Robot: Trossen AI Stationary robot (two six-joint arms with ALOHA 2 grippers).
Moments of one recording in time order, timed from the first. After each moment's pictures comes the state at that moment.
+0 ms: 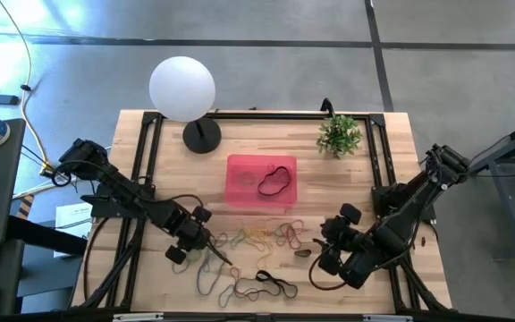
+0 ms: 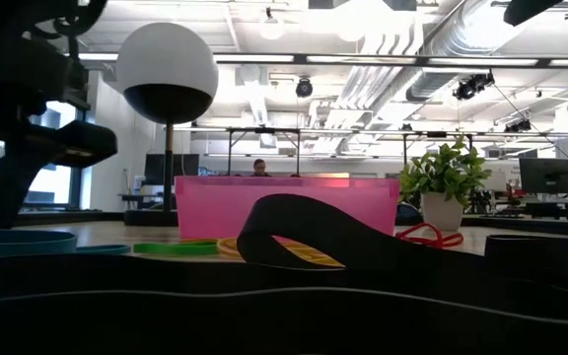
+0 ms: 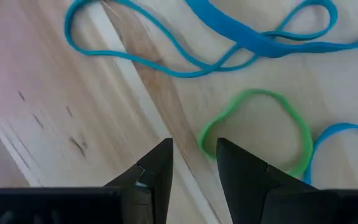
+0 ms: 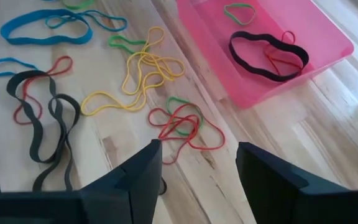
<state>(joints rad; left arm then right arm) -0.41 1.49 0.69 -0.50 0.02 -0.03 0.79 1.52 1.27 -1.06 0.70 1.16</state>
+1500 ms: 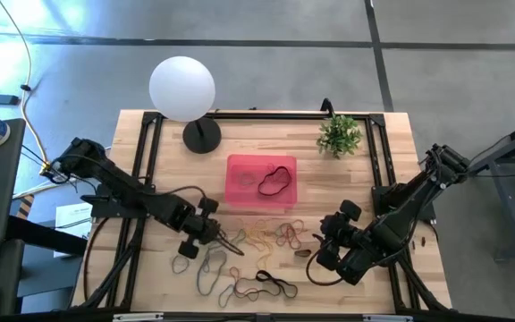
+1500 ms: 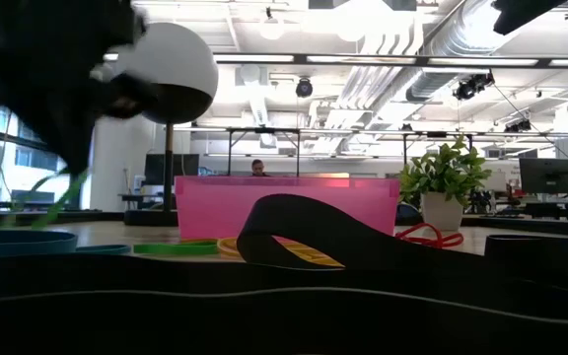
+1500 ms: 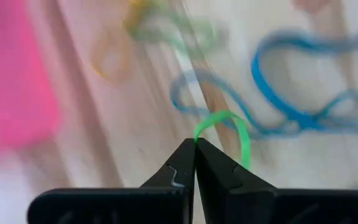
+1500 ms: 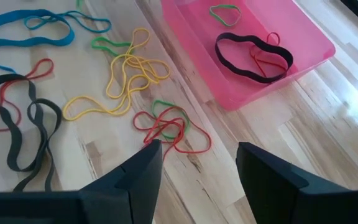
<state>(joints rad) -0.32 1.46 0.86 -0.60 -0.15 -0.03 0.76 1.52 1.27 -1.09 0.71 1.16</state>
